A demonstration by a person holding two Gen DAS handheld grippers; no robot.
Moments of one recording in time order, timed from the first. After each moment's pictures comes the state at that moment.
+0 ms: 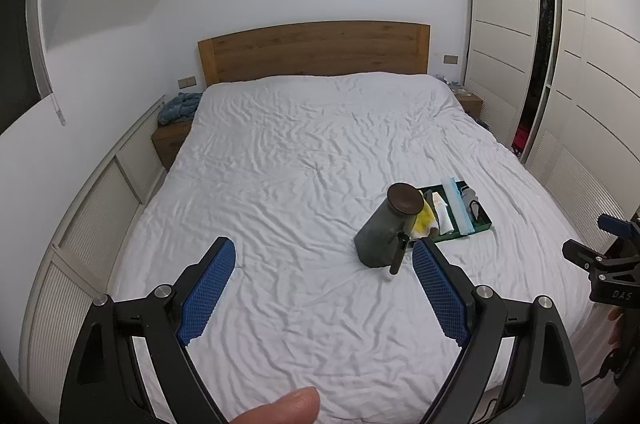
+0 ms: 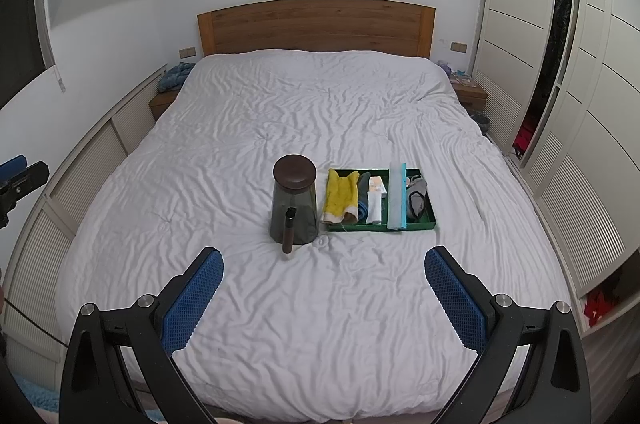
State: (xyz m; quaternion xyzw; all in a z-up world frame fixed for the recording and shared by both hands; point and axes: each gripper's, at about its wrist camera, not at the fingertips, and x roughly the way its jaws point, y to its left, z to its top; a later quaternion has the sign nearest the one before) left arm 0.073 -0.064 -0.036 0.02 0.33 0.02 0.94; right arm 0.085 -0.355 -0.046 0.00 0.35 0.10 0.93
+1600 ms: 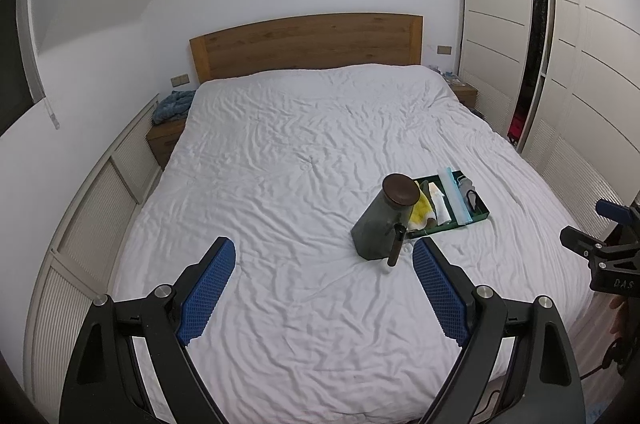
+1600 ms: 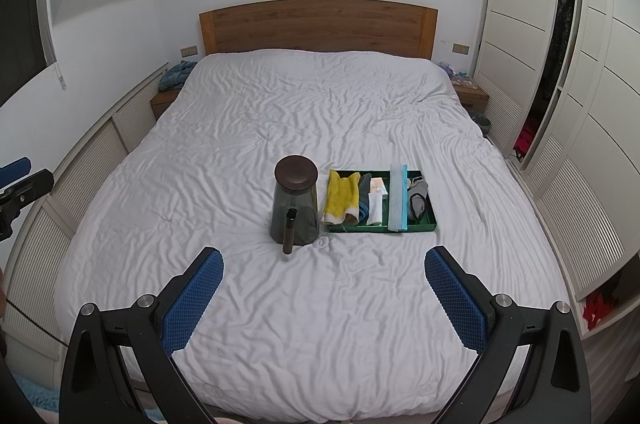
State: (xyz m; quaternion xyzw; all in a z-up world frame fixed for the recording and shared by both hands) left arm 0.076 -0.068 -0.041 0.03 0.34 0.00 0.94; right arm 0.084 -0.353 -0.047 0.00 0.35 0.10 0.93
